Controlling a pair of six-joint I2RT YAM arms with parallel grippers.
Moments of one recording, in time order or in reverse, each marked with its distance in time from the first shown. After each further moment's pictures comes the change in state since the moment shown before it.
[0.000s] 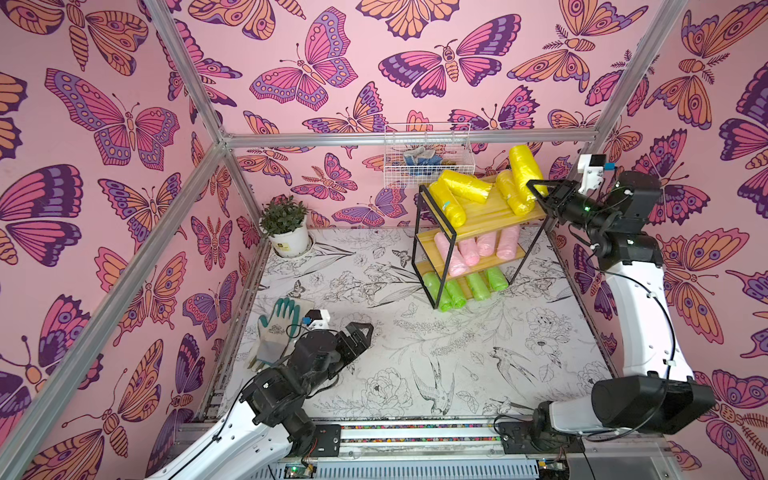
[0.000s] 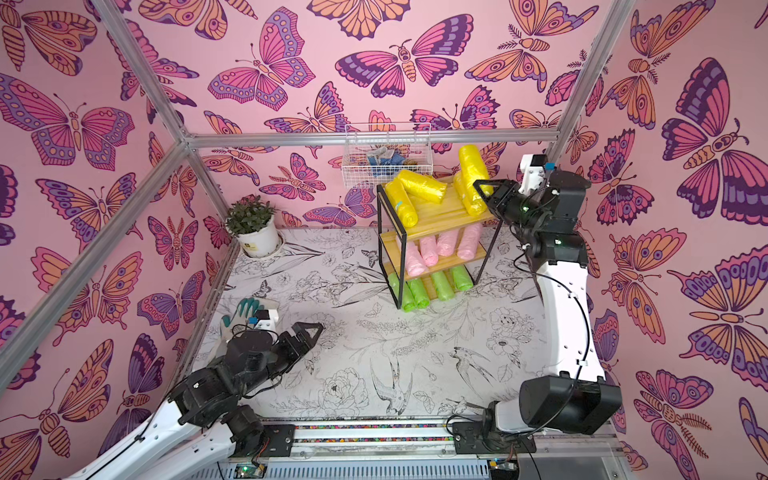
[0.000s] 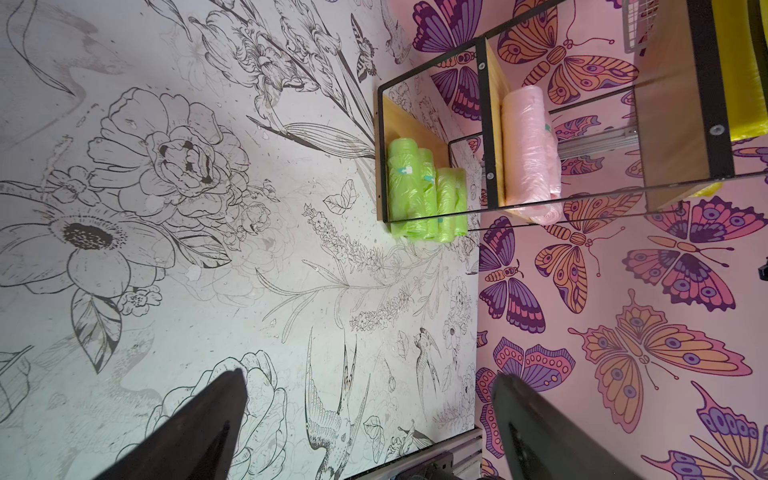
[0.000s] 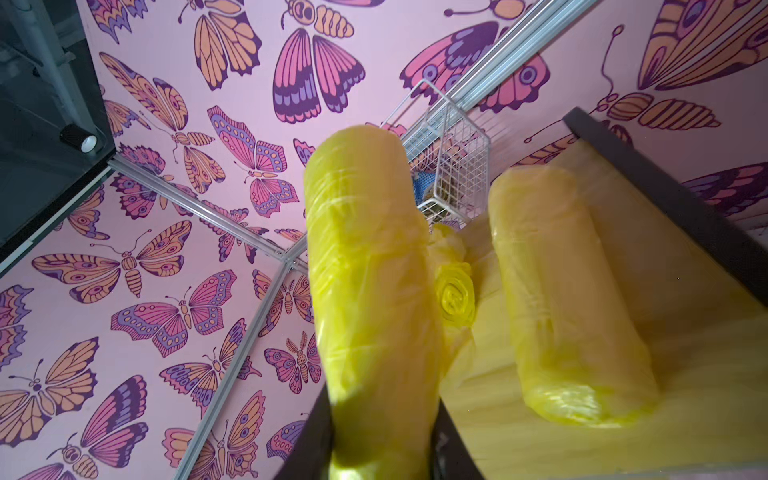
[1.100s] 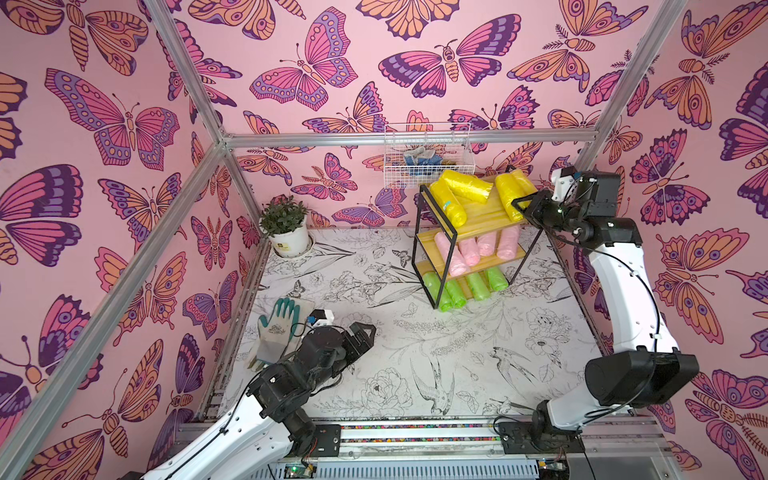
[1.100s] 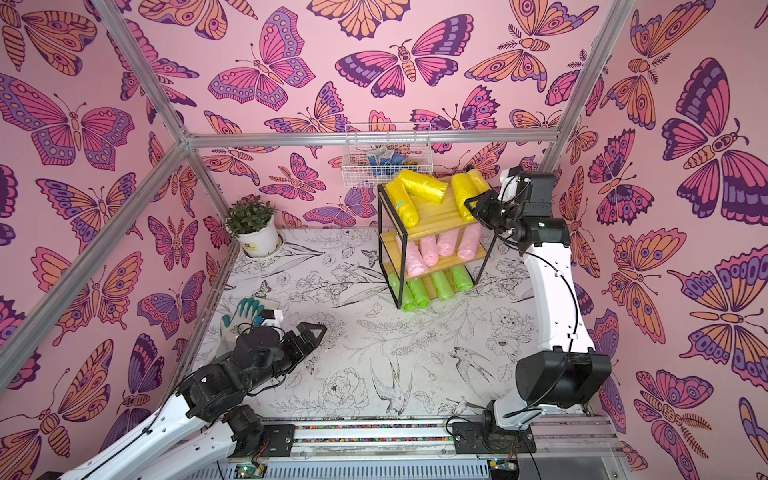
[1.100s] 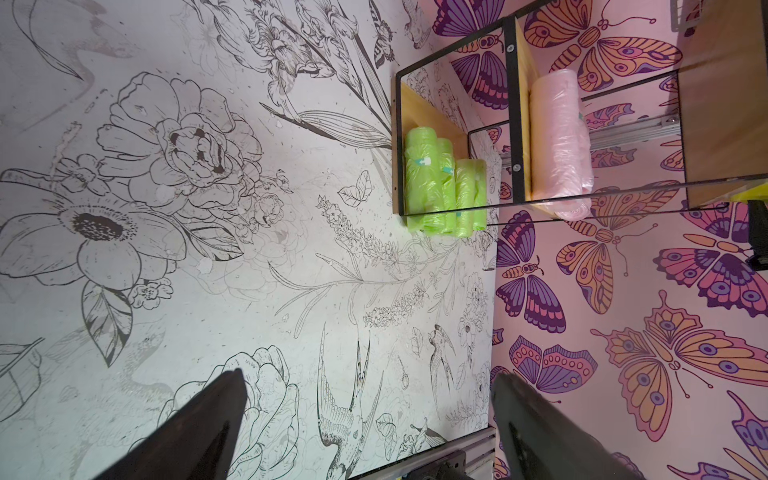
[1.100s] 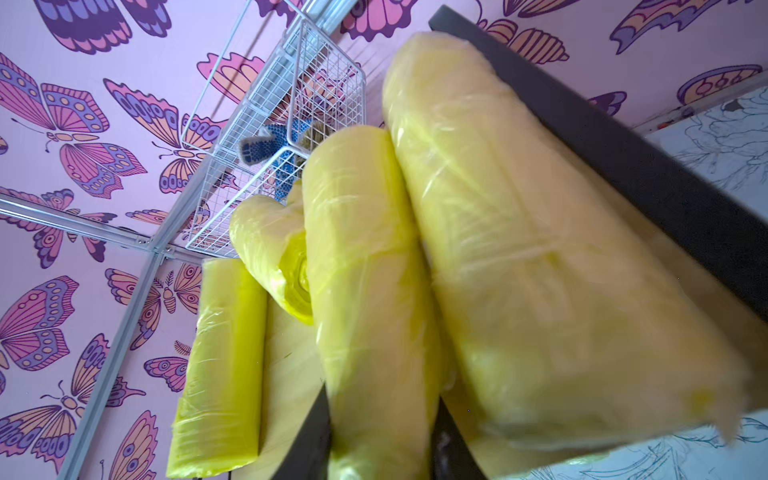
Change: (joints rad) left arm 0.003 0.047 0.000 0.001 0.014 0.000; right arm 0.070 0.137 0.139 -0.370 0.279 -0.214
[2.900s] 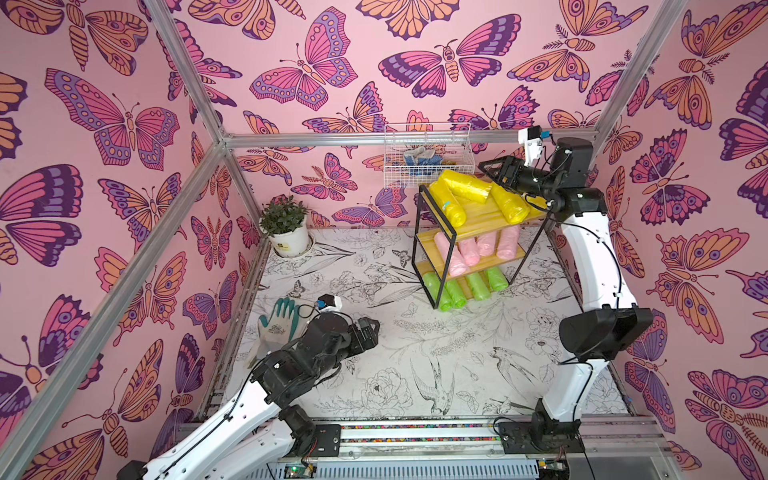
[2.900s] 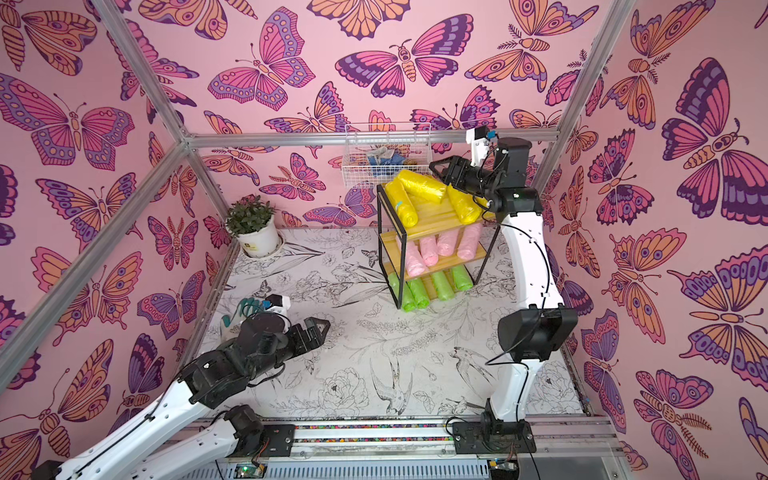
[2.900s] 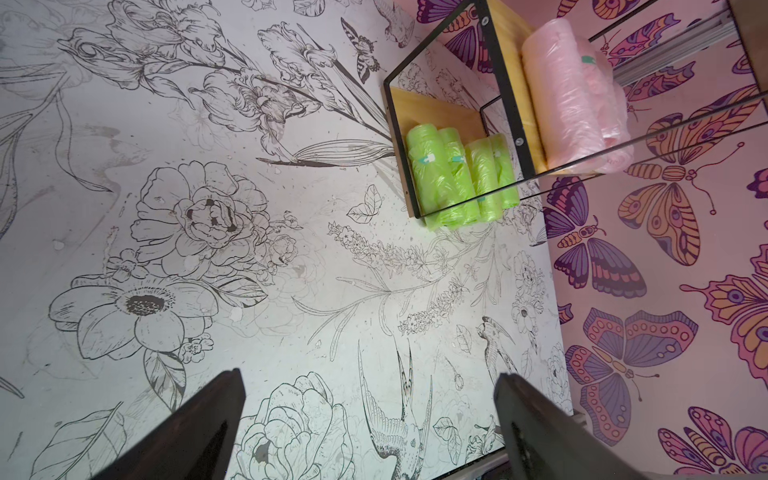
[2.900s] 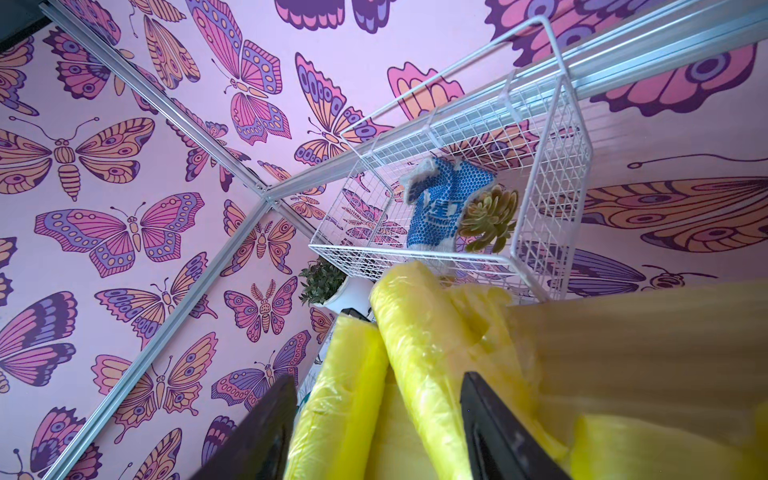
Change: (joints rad) left arm 0.021 0.132 0.130 -0.060 -0.019 0.288; right arm 0.103 0.378 0.494 0.133 -0.266 -0.098
